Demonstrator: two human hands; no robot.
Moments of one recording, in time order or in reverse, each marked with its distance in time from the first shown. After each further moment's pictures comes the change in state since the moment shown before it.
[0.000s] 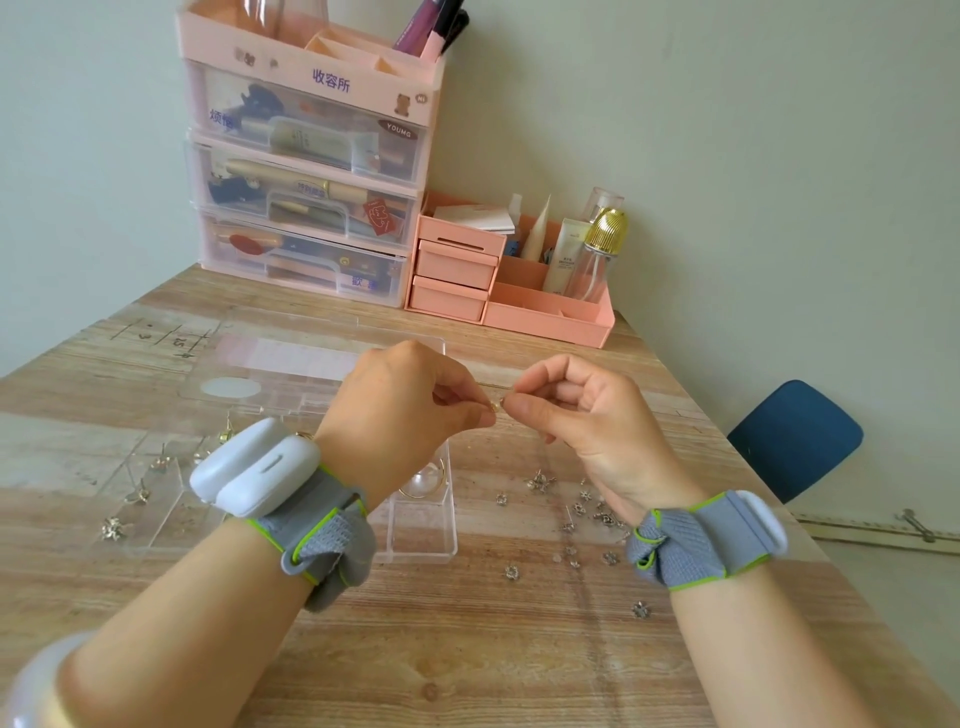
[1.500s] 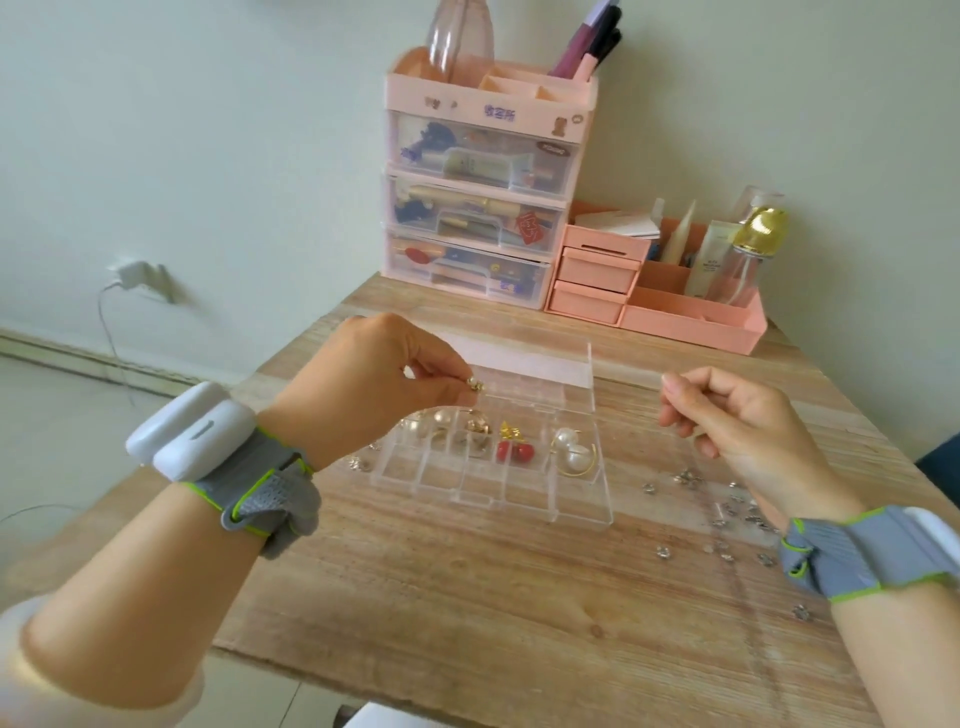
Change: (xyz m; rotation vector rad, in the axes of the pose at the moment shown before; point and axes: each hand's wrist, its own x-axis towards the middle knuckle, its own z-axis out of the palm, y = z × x) left_hand -0.056 -0.033 -0.105 0.218 0.061 0.011; right_hand -0.003 0.004 0.008 -0.119 0.015 -0.026
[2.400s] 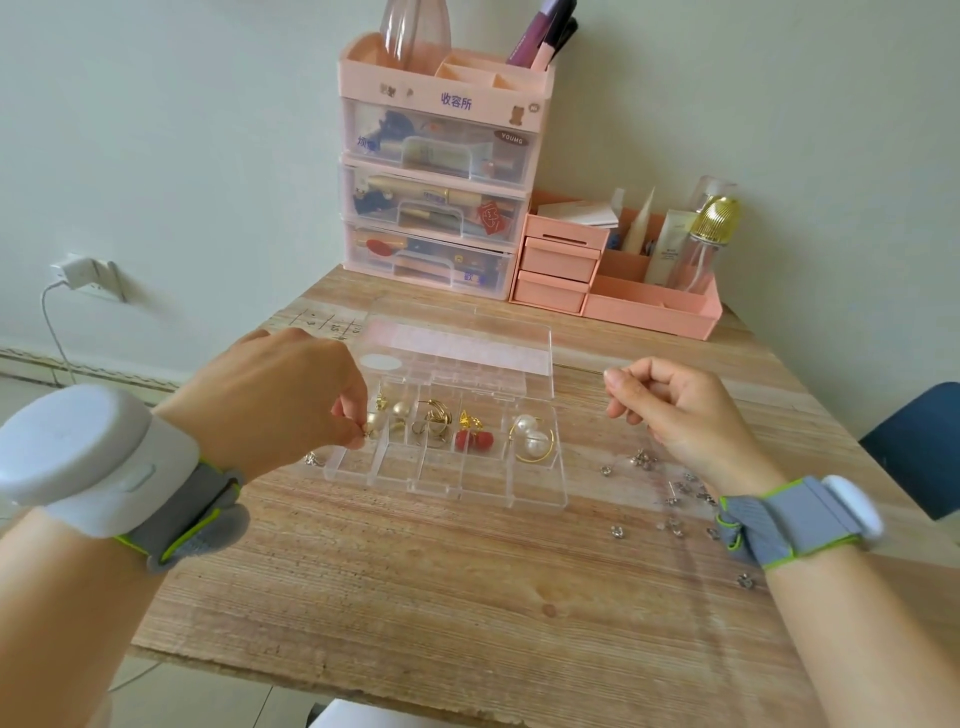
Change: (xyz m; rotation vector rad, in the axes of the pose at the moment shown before) left_hand -0.009 -0.009 -0.012 0.633 -0.214 -0.007; right_hand 0.002 0.004 0.003 -0.125 0.007 -0.007
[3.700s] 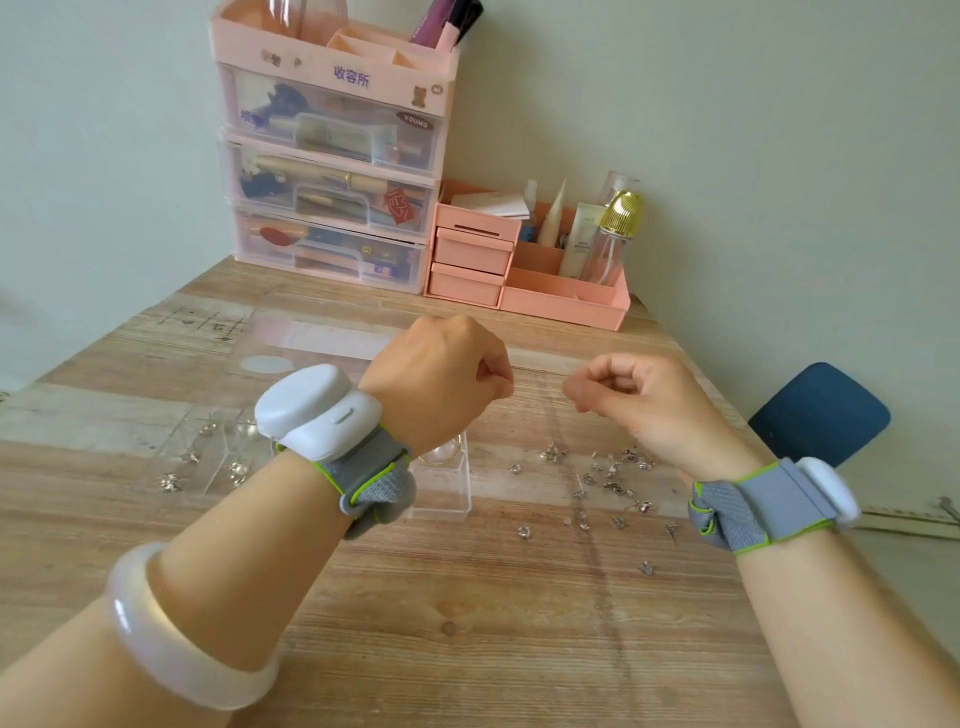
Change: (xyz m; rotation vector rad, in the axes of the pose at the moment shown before) left_hand 0.077 0.121 0.027 -0.546 0.156 0.171; right_hand -0.005 0.003 -0.044 -0.112 -0.008 0.042
